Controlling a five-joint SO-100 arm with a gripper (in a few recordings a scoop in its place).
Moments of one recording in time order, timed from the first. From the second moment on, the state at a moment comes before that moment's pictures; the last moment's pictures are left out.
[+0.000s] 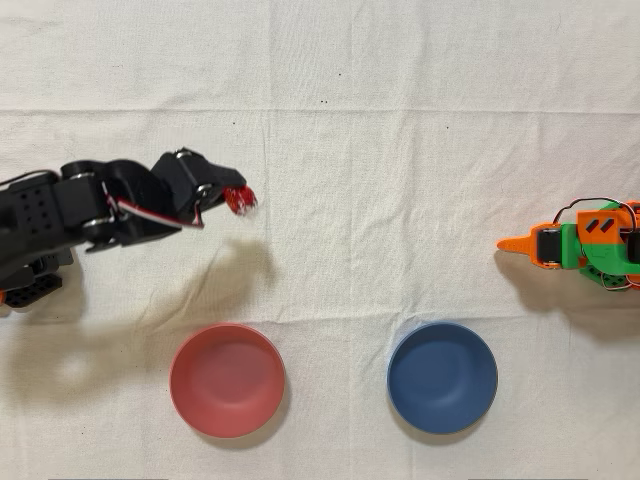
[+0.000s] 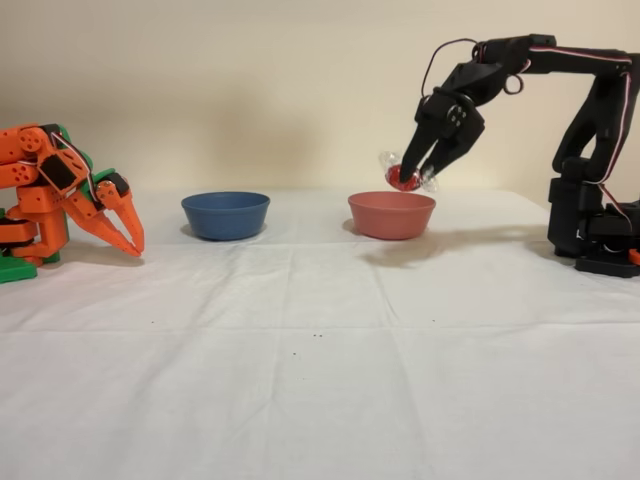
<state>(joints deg) -10.5 108.6 98.2 59.5 -21.5</state>
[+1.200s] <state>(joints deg) 26.3 115.7 96.0 59.0 -31.7</state>
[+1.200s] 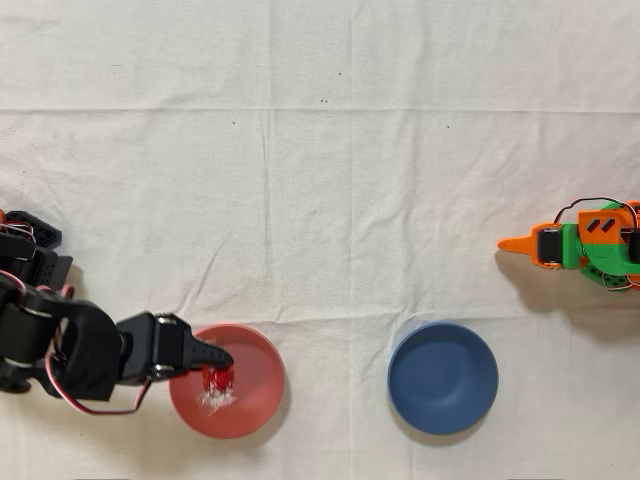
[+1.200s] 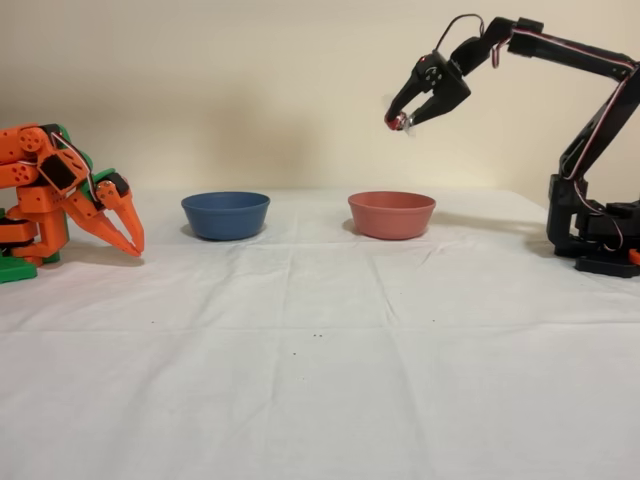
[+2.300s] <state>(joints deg) 32.6 106.3 108.1 42.2 -34.7</state>
